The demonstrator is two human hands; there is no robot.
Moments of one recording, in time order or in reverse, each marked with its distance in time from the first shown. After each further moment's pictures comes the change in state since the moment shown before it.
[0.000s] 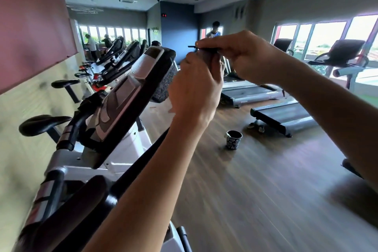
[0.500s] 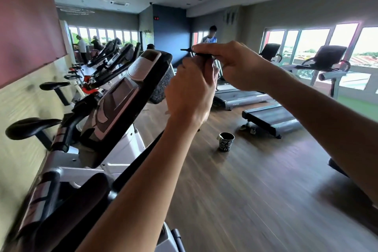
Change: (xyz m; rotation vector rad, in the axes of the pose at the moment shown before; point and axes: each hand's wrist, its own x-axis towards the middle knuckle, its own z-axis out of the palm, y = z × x) left_hand -0.001 -0.006 -0.007 -0.076 -0.077 0.011; right_hand -0.003 -0.007 0.005 -0.192 0.023 -0.018
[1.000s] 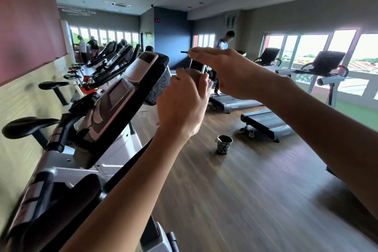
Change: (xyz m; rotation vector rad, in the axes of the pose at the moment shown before) left_hand -0.015 -0.009 -0.001 0.071 -0.028 0.022; right_hand 0.009 0.023 0.011 -0.281 0.009 -0.295
